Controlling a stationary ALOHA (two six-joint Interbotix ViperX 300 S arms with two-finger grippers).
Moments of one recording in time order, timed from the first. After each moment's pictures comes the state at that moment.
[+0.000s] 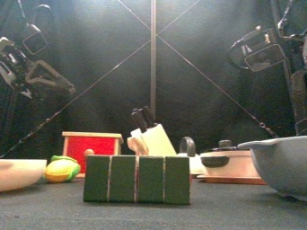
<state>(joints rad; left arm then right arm) 0.15 -0.72 1.37 0.20 -0.49 -0.25 0.63 0.00 0.73 -0.72 0.67 1.95</state>
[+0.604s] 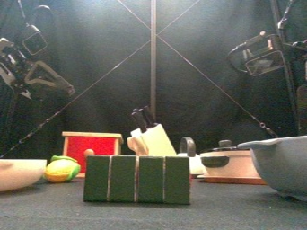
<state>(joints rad) 0.15 -0.72 1.37 0.20 -0.48 -0.26 0.61 0.02 0.76 -0.80 0.64 1.95</state>
